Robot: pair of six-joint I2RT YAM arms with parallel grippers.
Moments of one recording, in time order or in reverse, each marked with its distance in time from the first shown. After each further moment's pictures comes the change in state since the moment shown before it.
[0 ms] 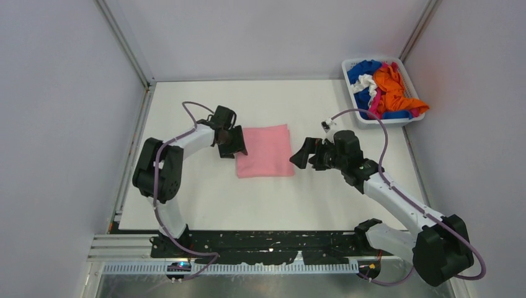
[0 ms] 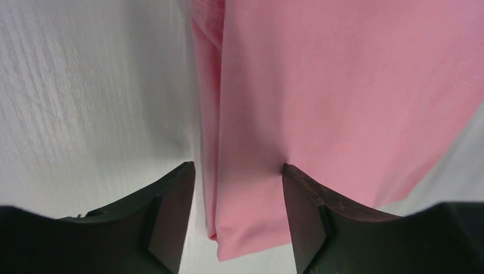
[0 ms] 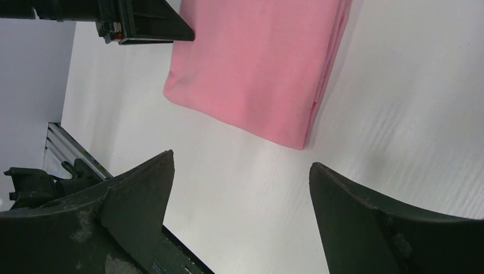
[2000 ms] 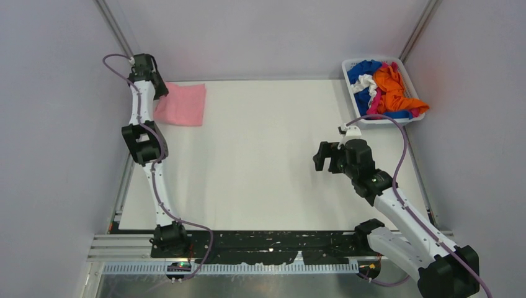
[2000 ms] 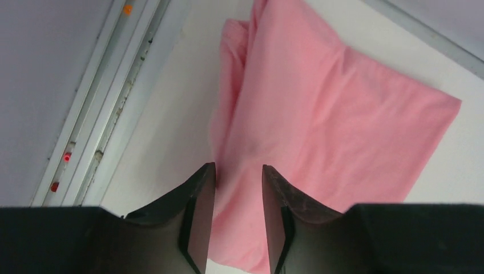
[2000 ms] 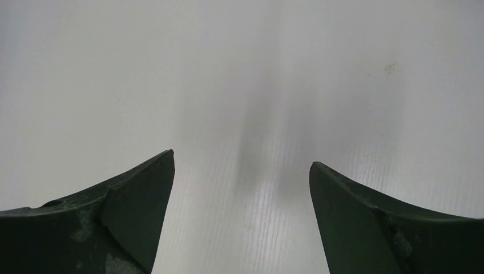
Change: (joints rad) left arm 0.612 0.743 1.345 -0.378 -0.235 0.366; right arm -0.043 -0.227 -0.059 -0.172 0.379 -0.216
